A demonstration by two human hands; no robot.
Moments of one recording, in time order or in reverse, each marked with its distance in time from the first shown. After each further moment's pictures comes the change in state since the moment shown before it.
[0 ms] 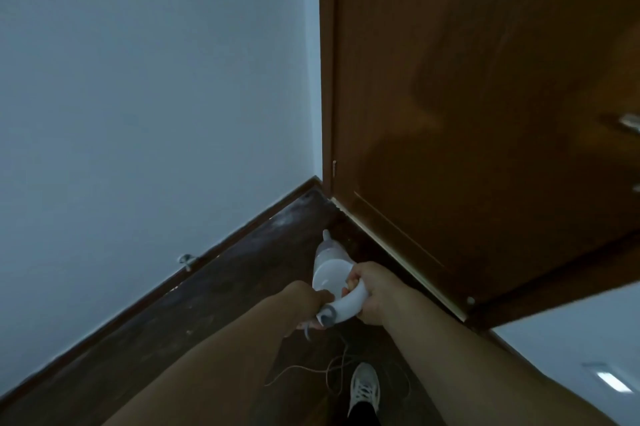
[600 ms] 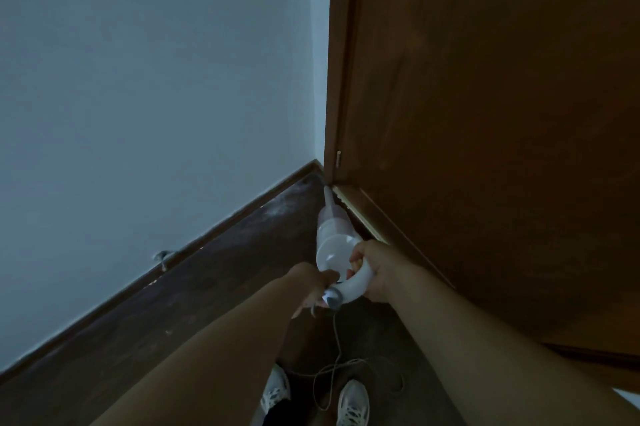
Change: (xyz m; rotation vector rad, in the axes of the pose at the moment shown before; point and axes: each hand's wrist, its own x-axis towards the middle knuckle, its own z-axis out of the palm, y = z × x) left_hand 0.170 0.140 -0.055 -0.108 -0.033 -0.062; right_hand 0.136 -0.173 0.068 -0.267 0.170 0.110
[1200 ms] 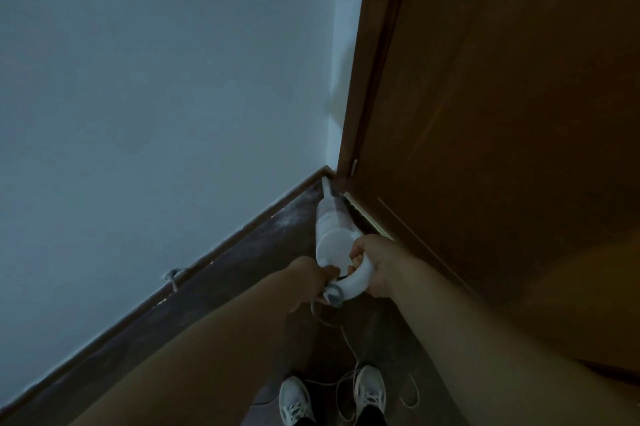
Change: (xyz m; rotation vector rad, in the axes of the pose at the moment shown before) left_hand 0.041 0.028 -0.093 0.051 -0.007 0.017; right_hand 0.032 -0.040 0.090 -0.042 0.005 -0.042
